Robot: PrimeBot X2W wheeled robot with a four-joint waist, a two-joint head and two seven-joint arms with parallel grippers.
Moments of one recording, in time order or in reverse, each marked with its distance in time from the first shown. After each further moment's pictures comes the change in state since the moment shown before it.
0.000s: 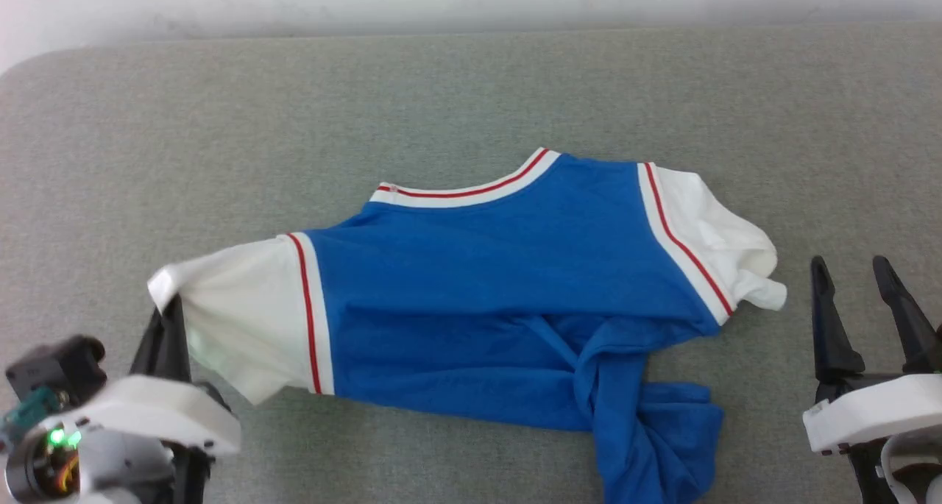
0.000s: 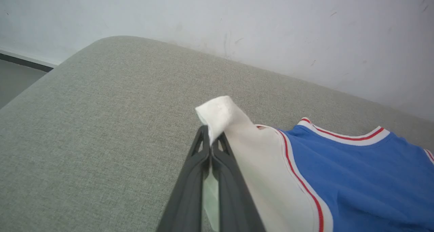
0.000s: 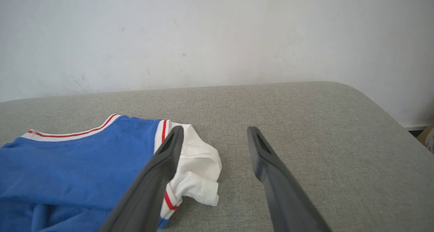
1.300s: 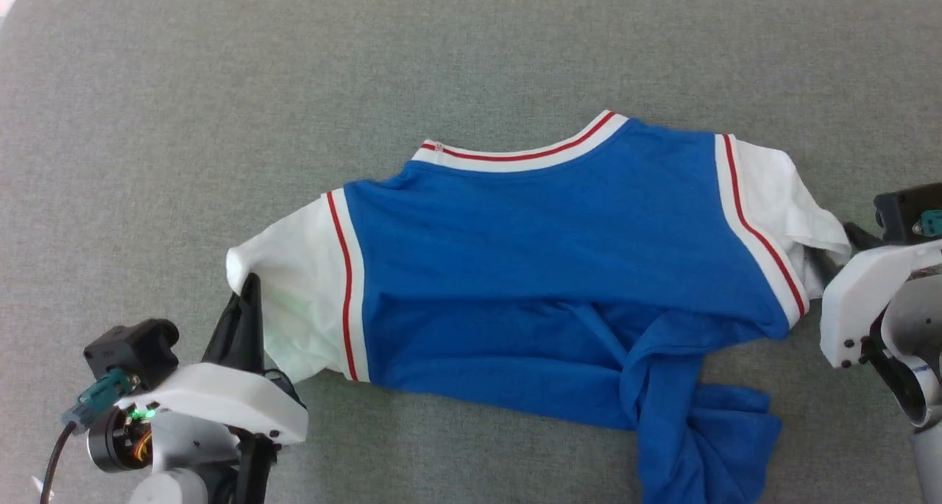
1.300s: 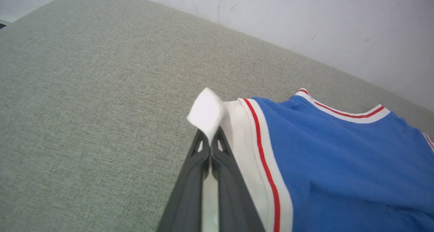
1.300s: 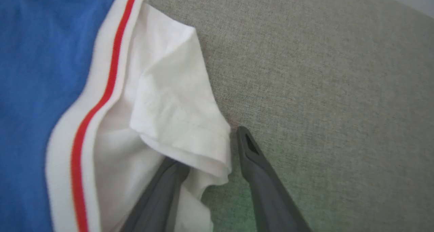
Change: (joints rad) left arm -0.022 -0.056 -0.115 0.006 -0.029 -0.019 -0.028; right arm -0.327 -0.275 0.164 0.324 -0.002 0.000 0.451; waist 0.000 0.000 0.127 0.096
